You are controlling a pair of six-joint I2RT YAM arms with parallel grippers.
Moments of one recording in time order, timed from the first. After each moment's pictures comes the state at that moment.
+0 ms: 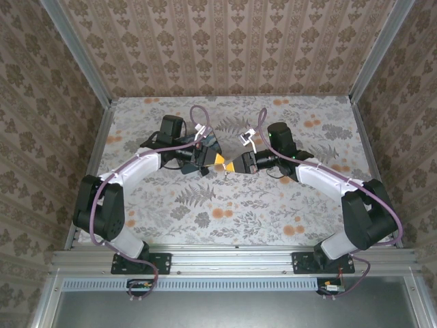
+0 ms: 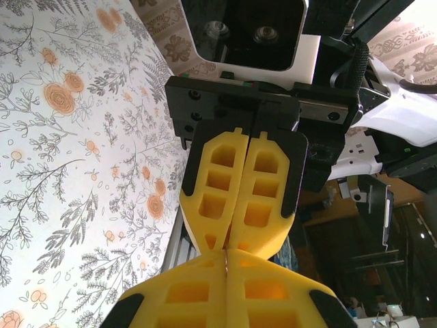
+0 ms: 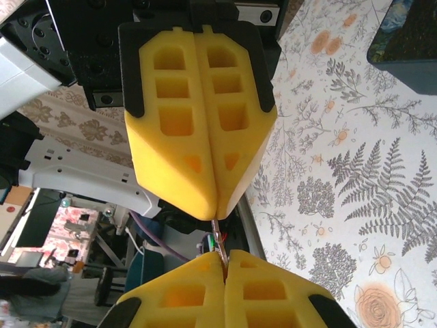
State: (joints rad) left arm -0.44 1.58 1.08 -0.24 1.34 -0.38; right arm 0.43 1.51 0.93 0.05 -1.10 0.55
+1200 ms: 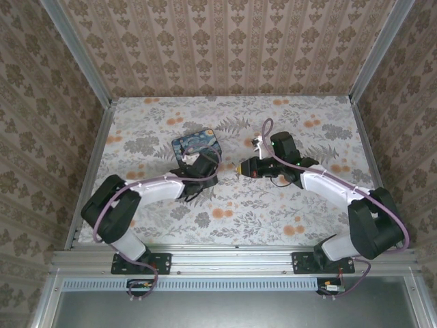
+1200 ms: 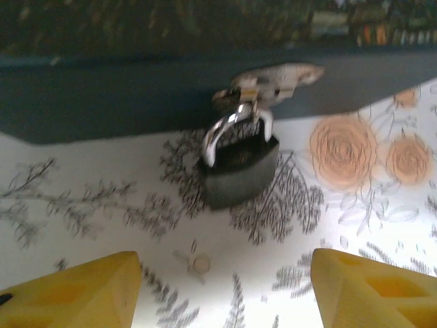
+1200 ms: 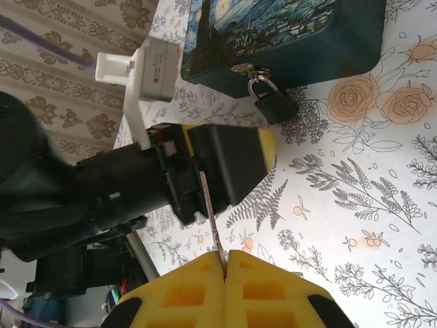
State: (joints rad) left arm -0.79 1.63 0.83 -0.19 -0.32 -0.92; right arm 0.42 1.42 0.84 -0.11 -0.68 0.52
